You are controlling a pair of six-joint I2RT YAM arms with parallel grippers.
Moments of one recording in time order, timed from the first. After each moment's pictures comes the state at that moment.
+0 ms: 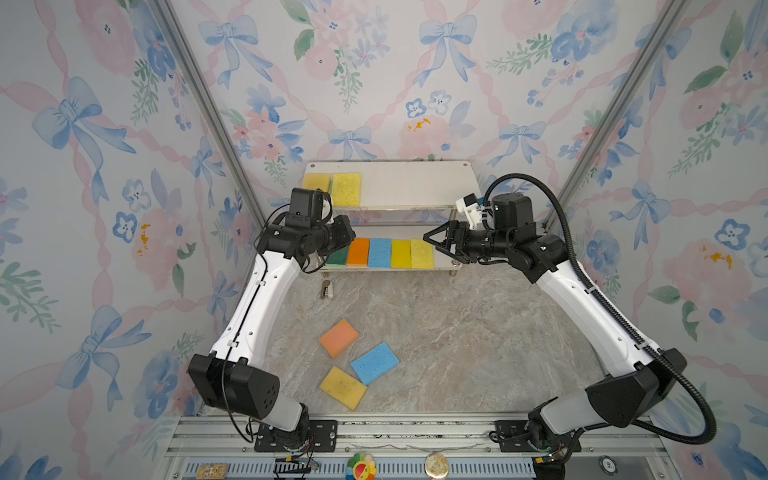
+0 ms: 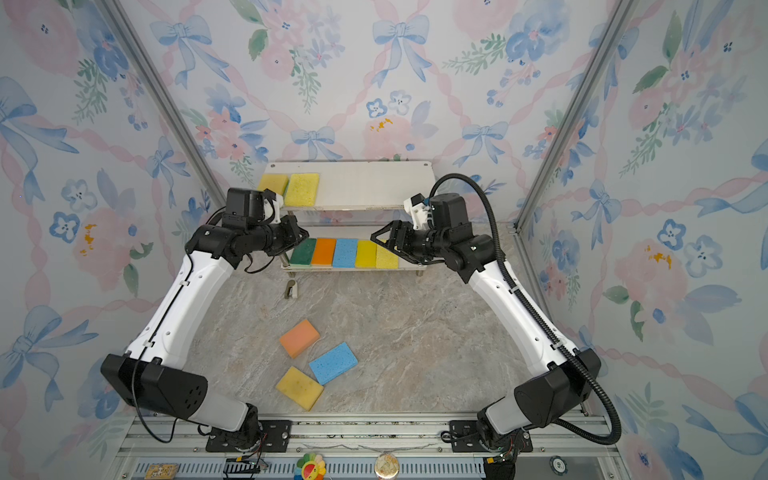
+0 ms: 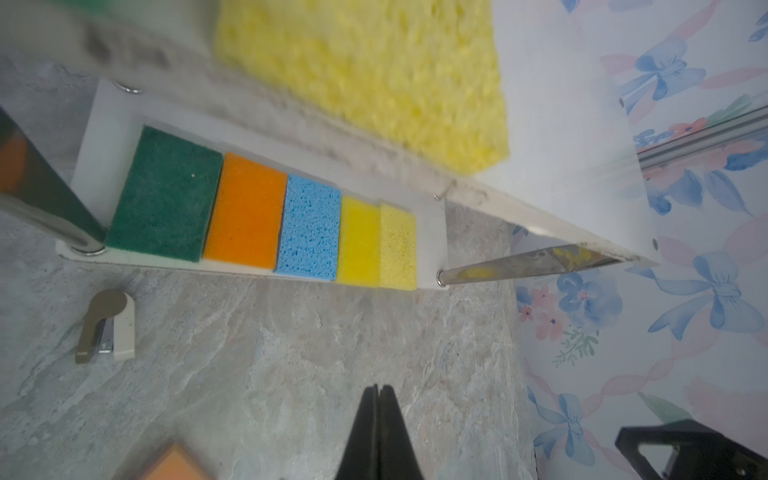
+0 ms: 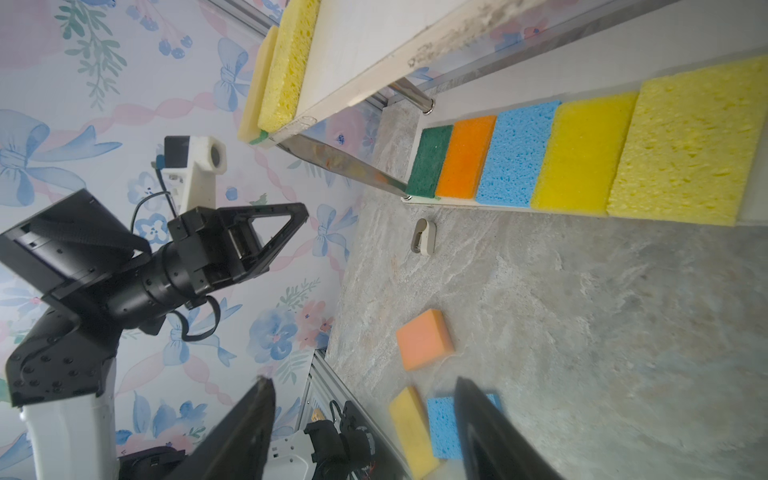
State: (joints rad) left arm -0.24 1.39 1.56 -0.86 0.27 -0.59; right arm 0.46 1.50 1.59 -0.63 -0.58 0.75
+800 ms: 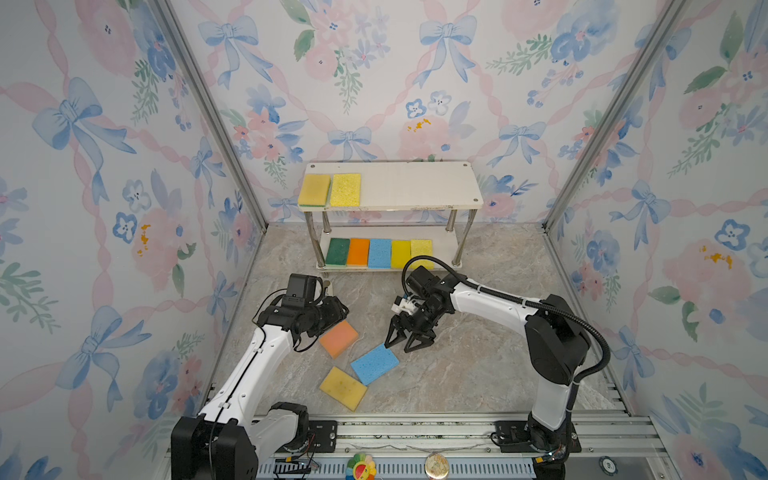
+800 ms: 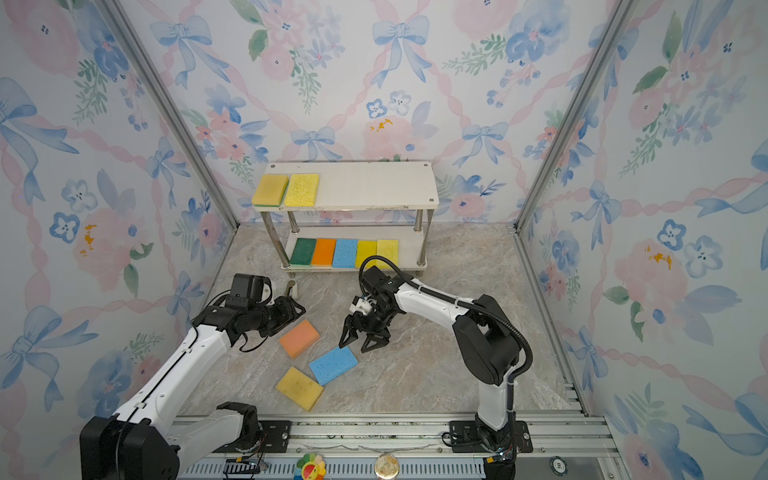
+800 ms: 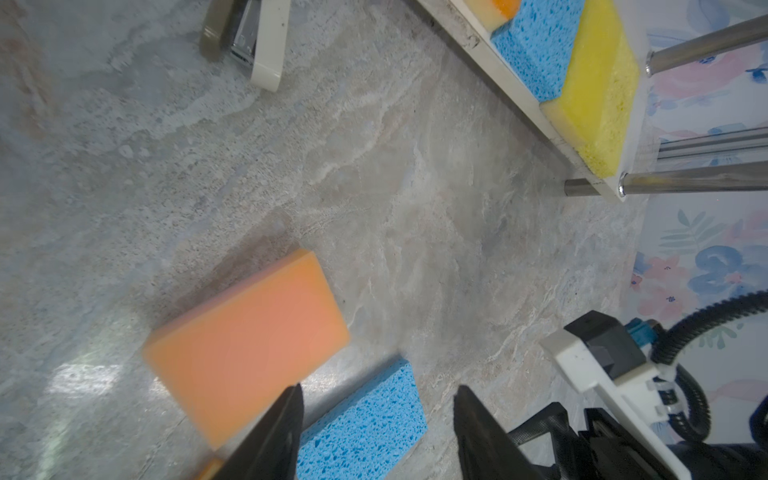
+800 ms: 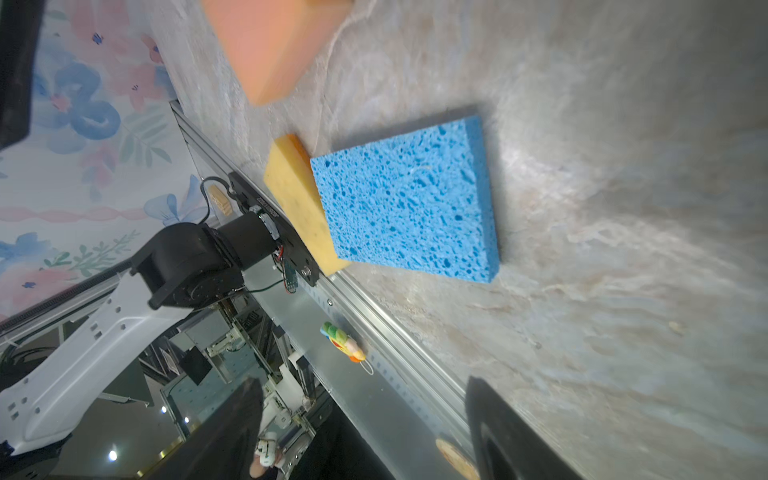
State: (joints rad) left arm -0.15 1.09 0.80 -0.69 0.29 -0.68; right arm 0.80 1.91 1.40 -0.90 -0.82 0.54
